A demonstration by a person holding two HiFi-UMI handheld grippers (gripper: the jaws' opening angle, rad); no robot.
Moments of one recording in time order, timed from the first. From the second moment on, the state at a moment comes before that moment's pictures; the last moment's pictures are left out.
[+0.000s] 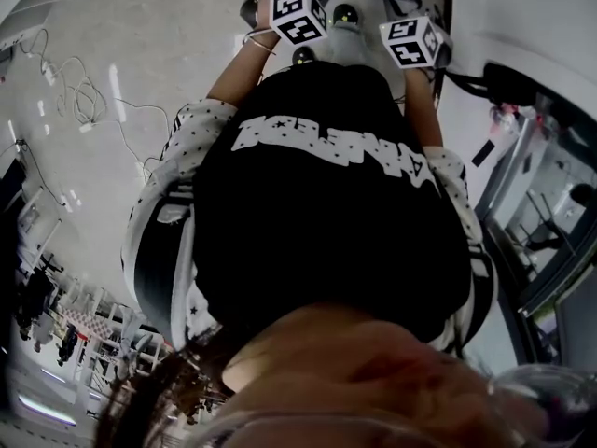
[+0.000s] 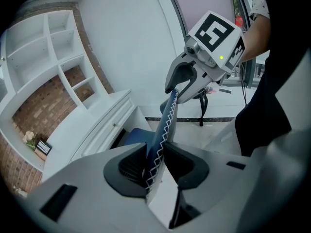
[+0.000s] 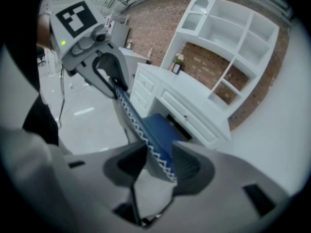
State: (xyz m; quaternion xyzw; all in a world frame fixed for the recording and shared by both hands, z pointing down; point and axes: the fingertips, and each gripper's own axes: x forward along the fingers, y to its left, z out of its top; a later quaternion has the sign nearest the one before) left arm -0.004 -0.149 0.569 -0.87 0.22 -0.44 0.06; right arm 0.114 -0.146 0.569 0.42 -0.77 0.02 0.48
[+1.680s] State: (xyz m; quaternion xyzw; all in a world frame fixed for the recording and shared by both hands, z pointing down) left arm 0.002 -0.206 0.574 -0.86 0.24 -0.45 0.05; right arm 0.119 -0.207 0.572 0.39 -0.79 0.00 0.48
